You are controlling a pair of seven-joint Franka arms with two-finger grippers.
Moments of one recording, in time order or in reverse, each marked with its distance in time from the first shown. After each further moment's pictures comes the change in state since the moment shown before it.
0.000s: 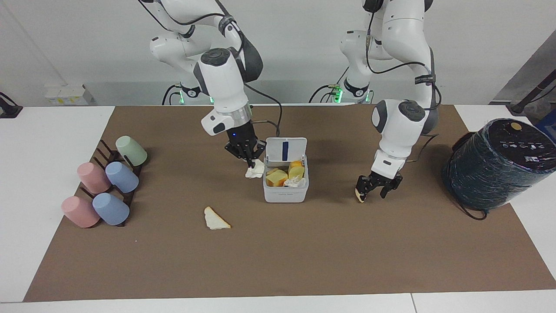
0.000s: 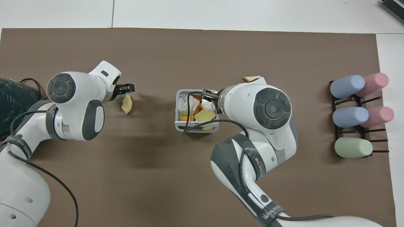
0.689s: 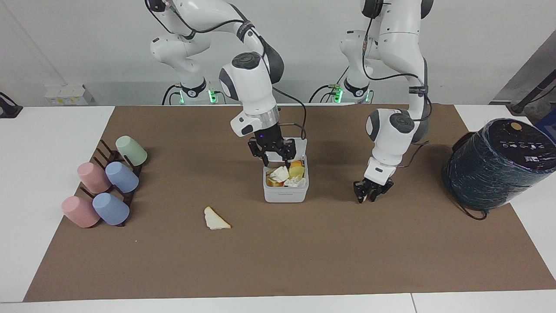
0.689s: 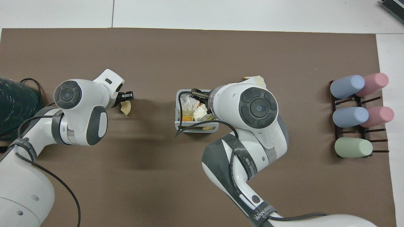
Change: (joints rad) left arm 0.000 0.002 -0.002 -0.062 0.000 0.025 0.001; right arm 0.013 0.018 -0.014 0.053 -0.025 -0.047 -0.016
